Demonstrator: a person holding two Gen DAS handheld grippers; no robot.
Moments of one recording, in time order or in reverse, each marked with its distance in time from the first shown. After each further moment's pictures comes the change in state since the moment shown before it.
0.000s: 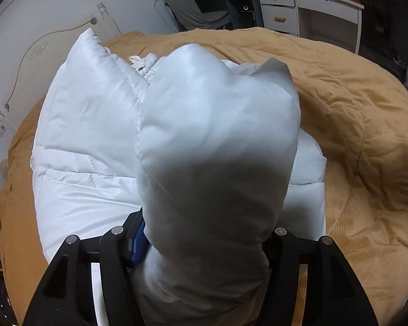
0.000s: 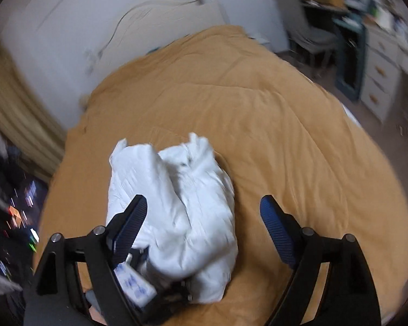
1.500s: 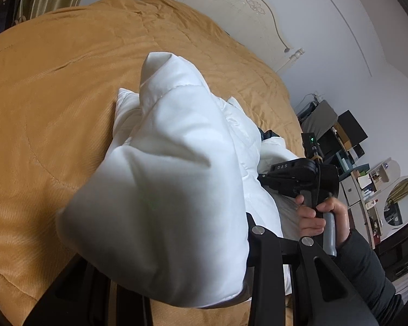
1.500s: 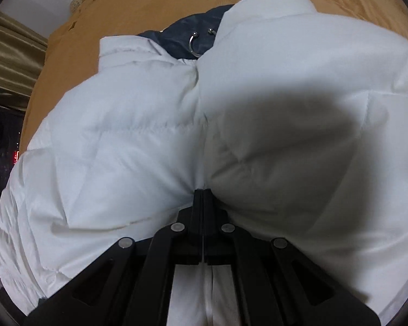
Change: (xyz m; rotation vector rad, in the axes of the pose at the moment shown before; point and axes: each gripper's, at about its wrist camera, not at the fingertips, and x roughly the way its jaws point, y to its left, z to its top) left arm -0.070 0.334 -0.304 -1.178 -0.211 -0.157; right arm 0.311 0.204 -0.041 0.120 0.470 0.099
